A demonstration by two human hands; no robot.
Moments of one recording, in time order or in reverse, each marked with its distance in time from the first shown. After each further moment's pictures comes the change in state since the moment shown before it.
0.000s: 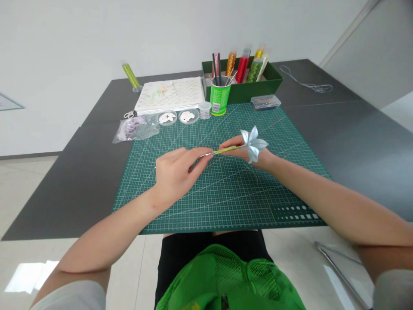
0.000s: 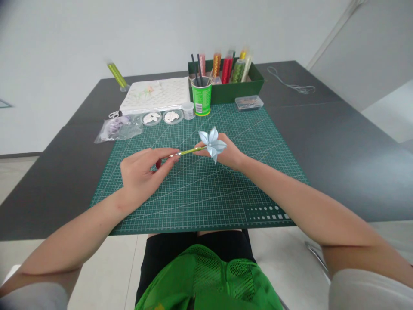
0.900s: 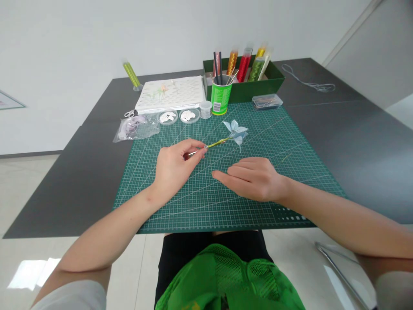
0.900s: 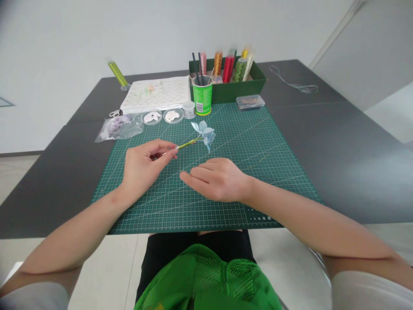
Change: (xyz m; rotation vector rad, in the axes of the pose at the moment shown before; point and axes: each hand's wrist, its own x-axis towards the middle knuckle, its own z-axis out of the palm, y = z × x) left_hand 0.008 -0.009 0.004 -0.295 -0.177 -0.504; right_hand -0.045 -0.060 0.019 -0.931 0.162 -1.042
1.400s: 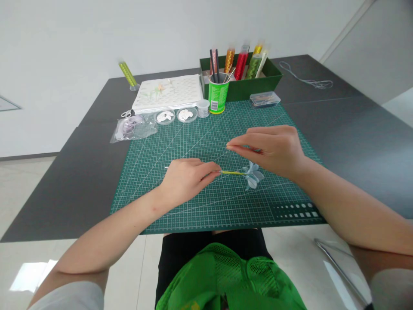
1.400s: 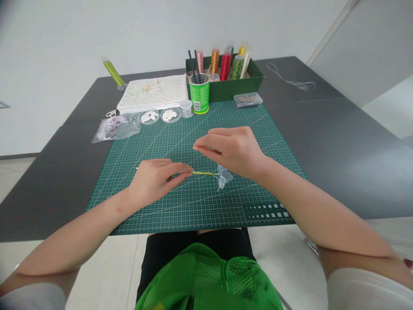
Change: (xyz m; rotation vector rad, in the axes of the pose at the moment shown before) left_hand -0.014 0.001 0.007 0.350 -0.261 0.562; right_hand 0.001 0.038 -0.023 0.063 -0.076 0.384
